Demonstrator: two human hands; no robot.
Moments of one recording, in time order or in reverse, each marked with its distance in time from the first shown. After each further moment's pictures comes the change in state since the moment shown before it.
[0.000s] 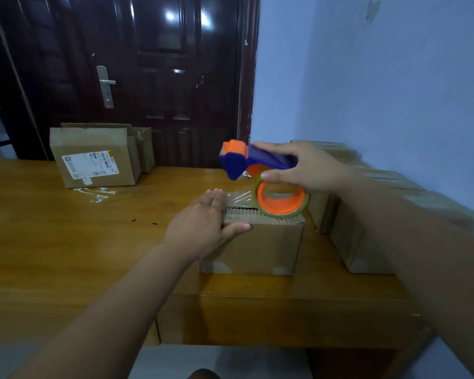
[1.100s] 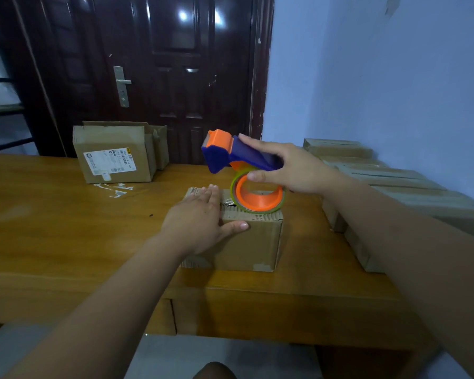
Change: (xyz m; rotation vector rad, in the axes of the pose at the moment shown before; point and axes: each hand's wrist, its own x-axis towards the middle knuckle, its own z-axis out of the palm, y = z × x) left_hand -0.014 -0.019 -0.018 0.172 -0.114 -0.066; right_hand 0.018 -0.023 0.030 0.130 -0.038 -0.085
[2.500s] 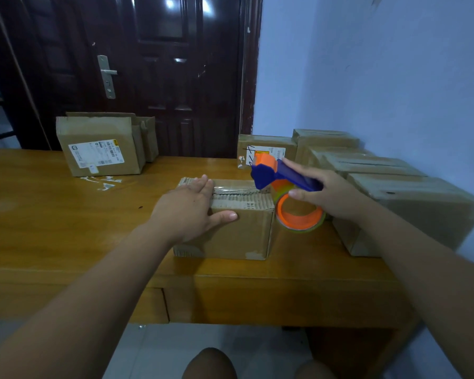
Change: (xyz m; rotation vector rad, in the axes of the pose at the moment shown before) left_hand -0.008 0.006 -0.010 0.060 -0.026 0.047; right_hand -0.077 0.061 -0.004 0.021 0.069 0.208
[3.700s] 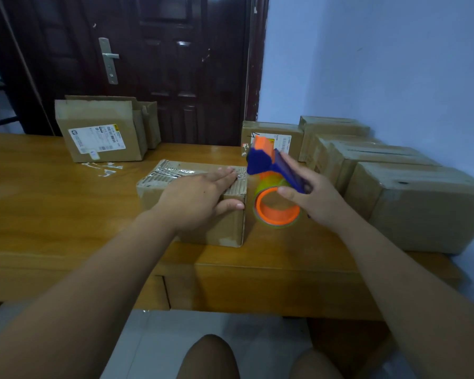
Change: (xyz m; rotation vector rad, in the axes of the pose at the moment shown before) left_hand 0.013 -0.002 0.010 -0.042 0.110 0.198; right_hand 0.000 0.006 0.049 0.321 0.095 -0.047
